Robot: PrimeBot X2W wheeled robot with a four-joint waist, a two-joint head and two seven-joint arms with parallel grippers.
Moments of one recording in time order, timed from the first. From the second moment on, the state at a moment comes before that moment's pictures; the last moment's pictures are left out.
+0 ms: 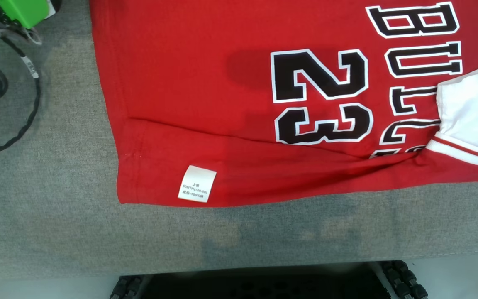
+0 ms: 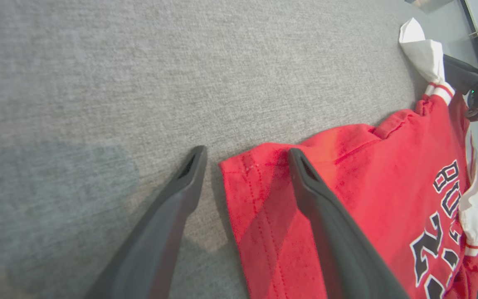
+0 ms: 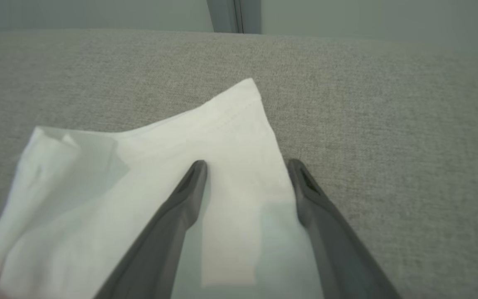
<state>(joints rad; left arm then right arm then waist) -1.17 0.51 -0.59 0.06 -1.30 0.06 0.63 -1.20 -0.66 0.56 0.22 0.78 -0.11 0.47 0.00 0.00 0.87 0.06</state>
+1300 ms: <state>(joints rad) -1.24 0.40 -0.64 0.21 -1.32 -0.05 0.67 -1.33 -0.57 0.61 0.47 0.71 -0.02 0.36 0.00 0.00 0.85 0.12</state>
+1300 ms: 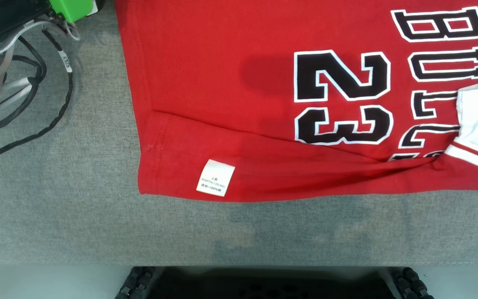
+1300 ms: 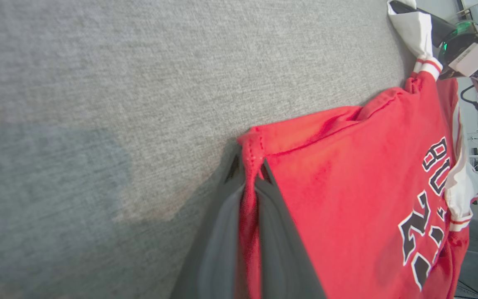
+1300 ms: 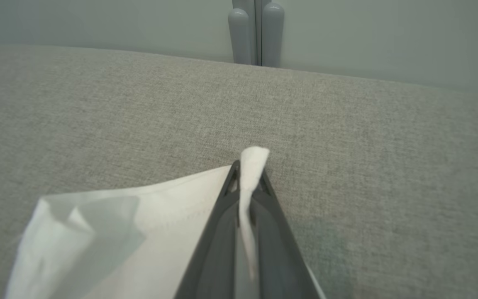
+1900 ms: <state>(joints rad) -1.13 0.42 -0.61 0.26 -1.30 -0.10 0.52 -1.22 -0.57 0.57 0.50 0.78 0.08 0.21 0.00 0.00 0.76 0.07</state>
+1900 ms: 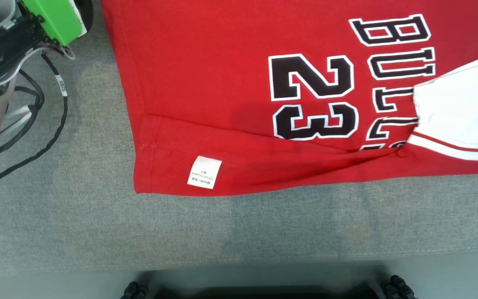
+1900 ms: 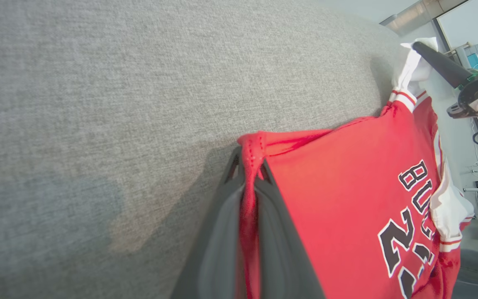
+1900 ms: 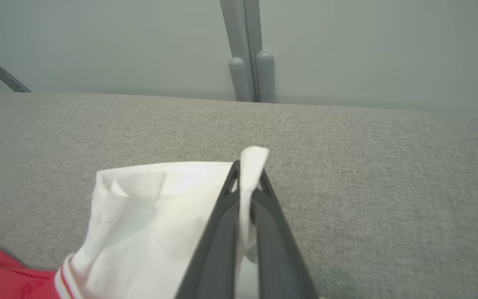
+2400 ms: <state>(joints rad) -1.03 0.43 -0.61 0.26 -1.30 -0.11 0.44 -1.12 -0.59 0.56 0.50 0.82 0.11 0.12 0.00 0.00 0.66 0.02</state>
